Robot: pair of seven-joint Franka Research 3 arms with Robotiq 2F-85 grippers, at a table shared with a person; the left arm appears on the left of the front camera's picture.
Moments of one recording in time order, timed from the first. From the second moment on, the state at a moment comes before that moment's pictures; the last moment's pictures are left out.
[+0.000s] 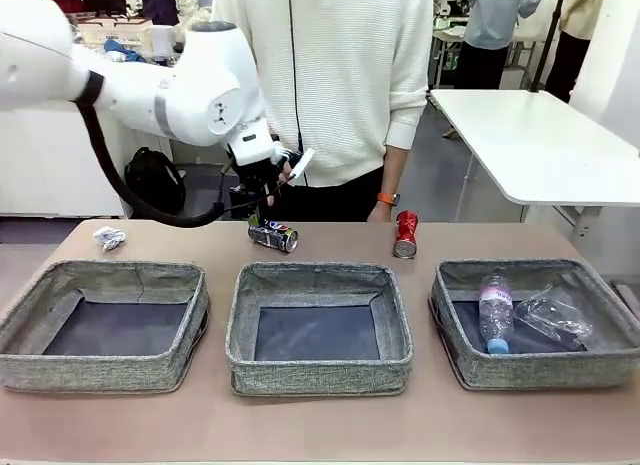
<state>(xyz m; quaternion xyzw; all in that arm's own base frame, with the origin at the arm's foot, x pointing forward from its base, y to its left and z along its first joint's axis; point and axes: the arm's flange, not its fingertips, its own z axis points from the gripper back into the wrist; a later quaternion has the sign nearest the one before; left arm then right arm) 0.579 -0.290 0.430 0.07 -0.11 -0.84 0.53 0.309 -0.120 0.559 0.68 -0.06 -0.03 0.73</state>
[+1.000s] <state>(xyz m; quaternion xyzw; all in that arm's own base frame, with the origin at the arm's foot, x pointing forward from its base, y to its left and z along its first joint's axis) 0.611 -0.310 0.386 0.08 -0.10 -0.84 0.53 0.309 -0.120 0.559 0.68 -0.06 -0.03 0.73</state>
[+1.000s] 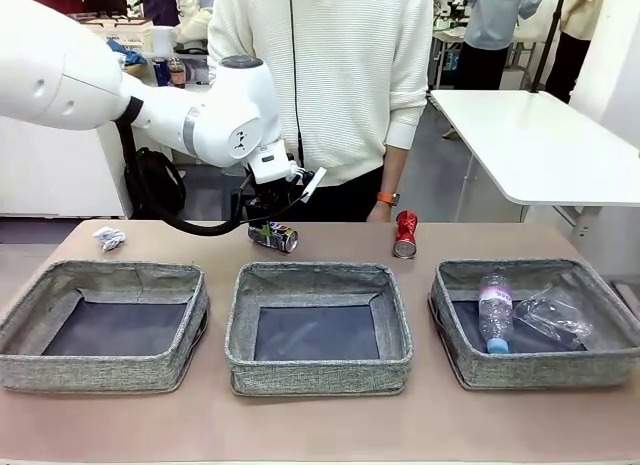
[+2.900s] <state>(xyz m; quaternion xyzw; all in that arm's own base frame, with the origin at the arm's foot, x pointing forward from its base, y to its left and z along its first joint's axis) 0.643 -0.308 0.315 0.08 -0.06 -0.85 0.51 0.309 -0.120 0.559 0.68 -0.06 -0.03 0.73</state>
